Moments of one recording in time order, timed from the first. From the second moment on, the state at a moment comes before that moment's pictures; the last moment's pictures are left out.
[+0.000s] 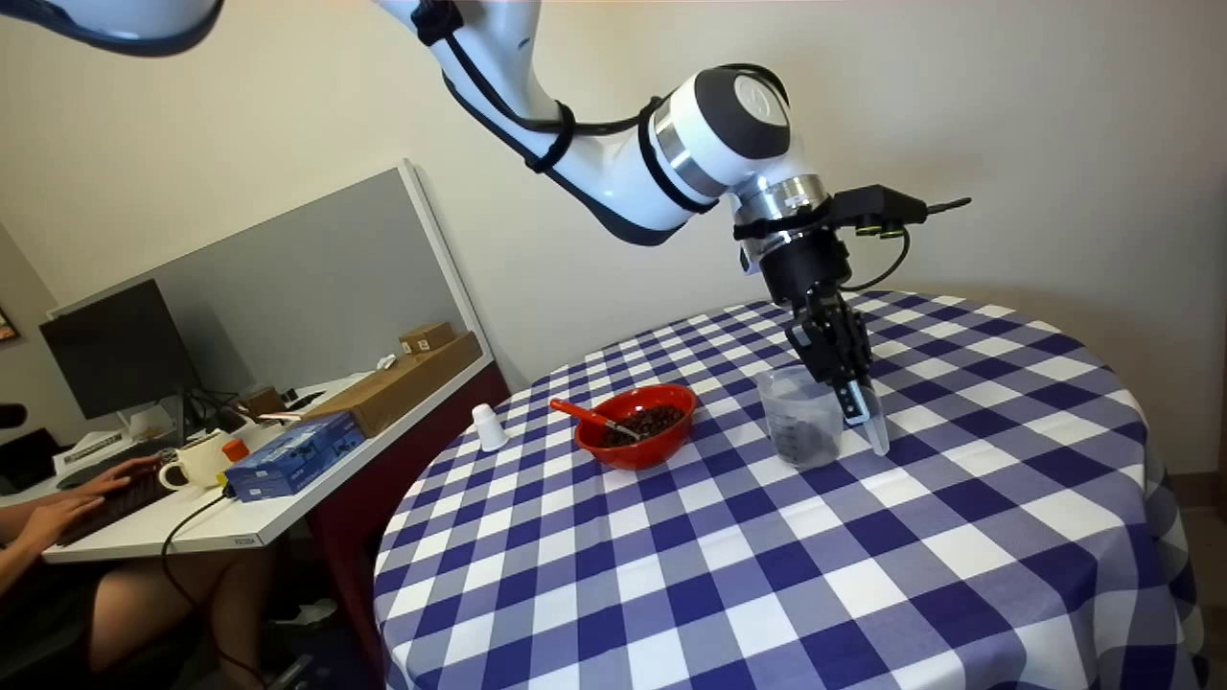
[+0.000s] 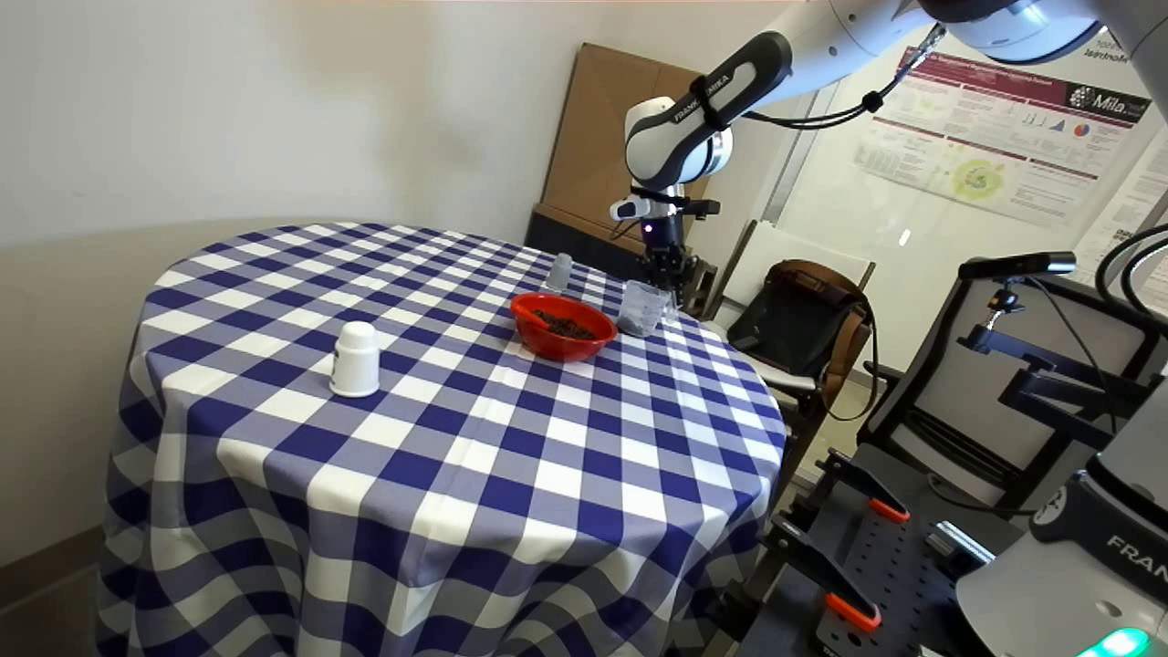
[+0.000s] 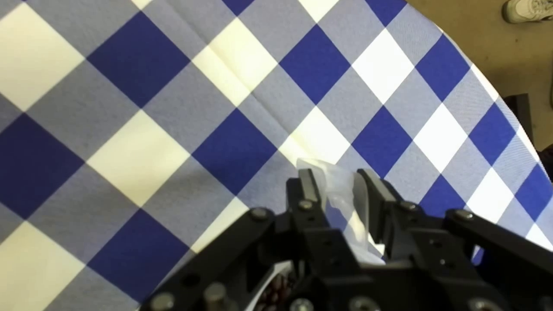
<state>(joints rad) -0.27 0.81 -0.11 -1.49 -0.37 2.02 -1.59</state>
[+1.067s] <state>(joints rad) -0.06 0.68 -0.19 -1.72 -0.74 2.32 -1.18</state>
